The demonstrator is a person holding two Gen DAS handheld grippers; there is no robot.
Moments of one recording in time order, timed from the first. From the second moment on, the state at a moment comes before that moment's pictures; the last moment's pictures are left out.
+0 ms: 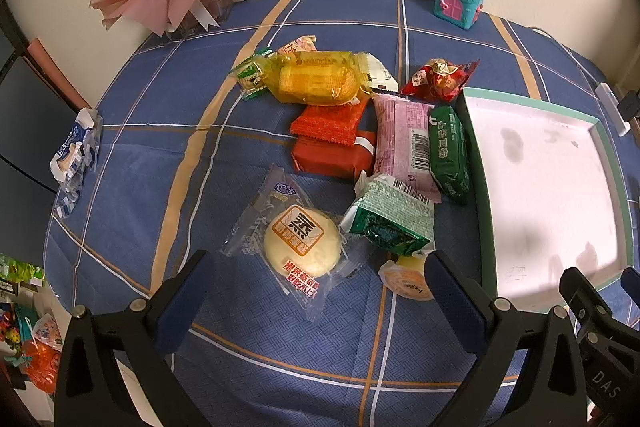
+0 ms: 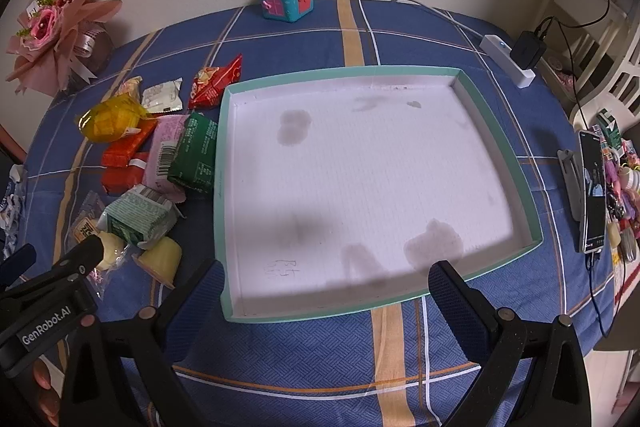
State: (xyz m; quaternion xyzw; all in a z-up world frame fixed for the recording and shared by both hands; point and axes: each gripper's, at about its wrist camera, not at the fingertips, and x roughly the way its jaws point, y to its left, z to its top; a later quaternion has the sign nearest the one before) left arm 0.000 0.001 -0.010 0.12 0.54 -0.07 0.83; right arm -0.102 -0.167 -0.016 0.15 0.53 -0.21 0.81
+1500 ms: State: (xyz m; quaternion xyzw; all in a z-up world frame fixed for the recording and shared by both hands) left arm 0.067 0.060 -0.070 -0.03 0.64 -0.03 0.77; right arm -0.007 -0.043 -0.081 0.13 0.60 -0.04 0.79
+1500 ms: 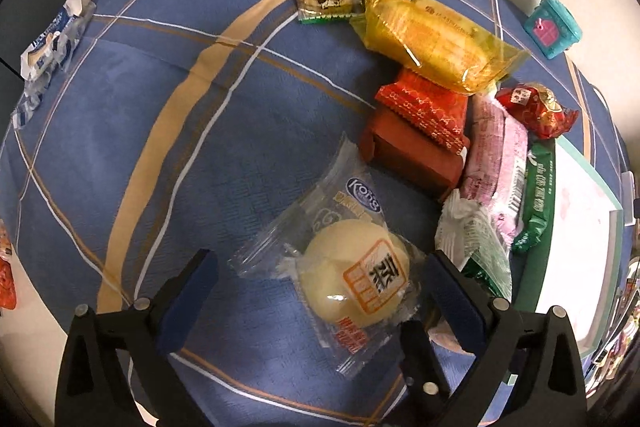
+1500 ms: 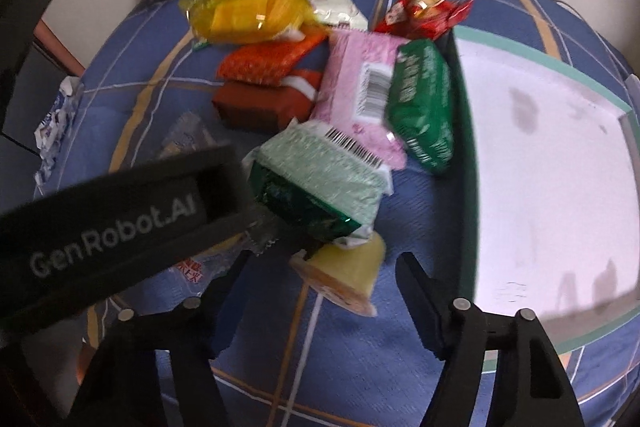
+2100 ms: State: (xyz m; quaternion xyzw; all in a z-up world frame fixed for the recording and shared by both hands) left arm 0.062 0.062 -0.055 -0.04 0.63 -0.05 0.77; right arm -0.028 -0.069 -0.077 0.16 0.60 -0.05 0.78
